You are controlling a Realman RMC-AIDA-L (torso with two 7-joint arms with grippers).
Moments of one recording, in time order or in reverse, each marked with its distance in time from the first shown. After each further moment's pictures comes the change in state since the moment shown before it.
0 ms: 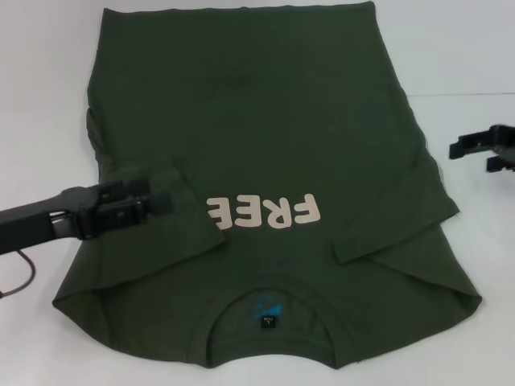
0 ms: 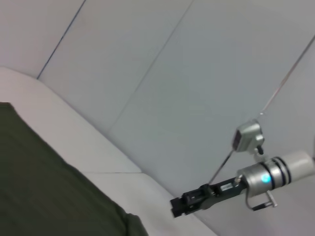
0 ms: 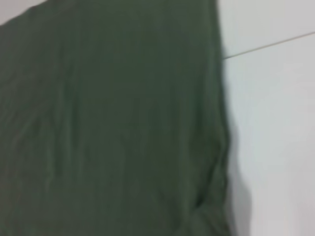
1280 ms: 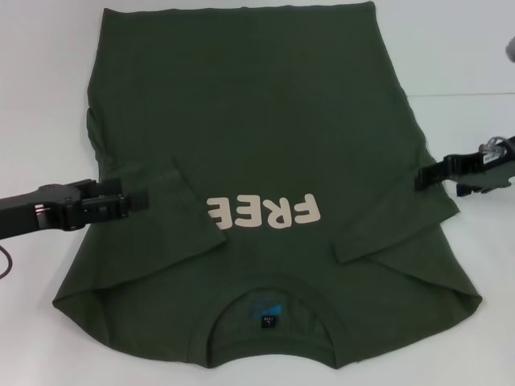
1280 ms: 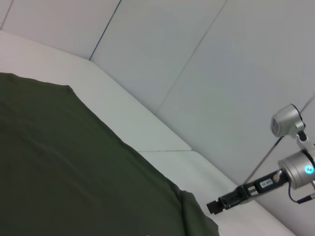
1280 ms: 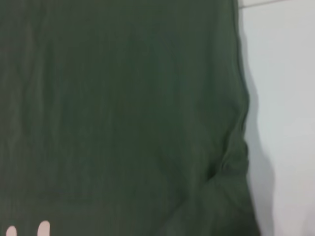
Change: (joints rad) left arm -0.006 0.013 0.009 0.087 0.081 -0.090 -0.061; right arm 0.099 0.086 -0.057 0.081 -0.202 0.117 0.086
